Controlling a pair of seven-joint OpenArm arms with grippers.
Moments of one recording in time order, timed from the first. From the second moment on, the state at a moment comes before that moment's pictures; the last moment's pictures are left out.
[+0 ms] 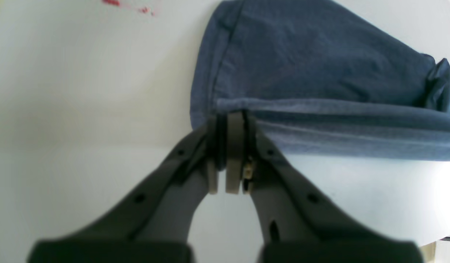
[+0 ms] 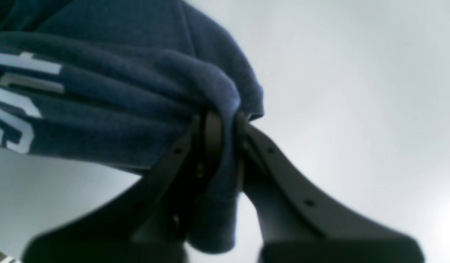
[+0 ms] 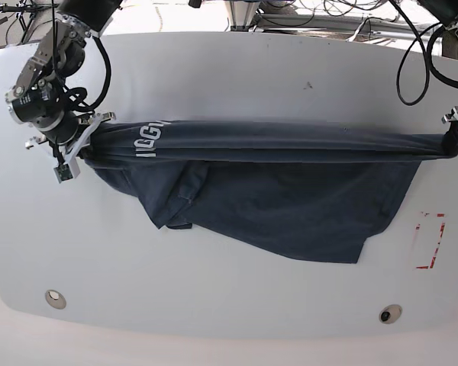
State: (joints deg) left arm 9.2 -22.5 -53.1 105.1 -59.5 -28.2 80.3; right arm -5.1 8.1 33.4 113.4 23.8 40.5 -78.0
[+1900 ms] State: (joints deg) left arm 17.2 -22.4 -46.9 104.8 -29.5 -41.9 78.9; right arm -25.5 3.9 33.7 109.4 24.8 40.5 -69.8
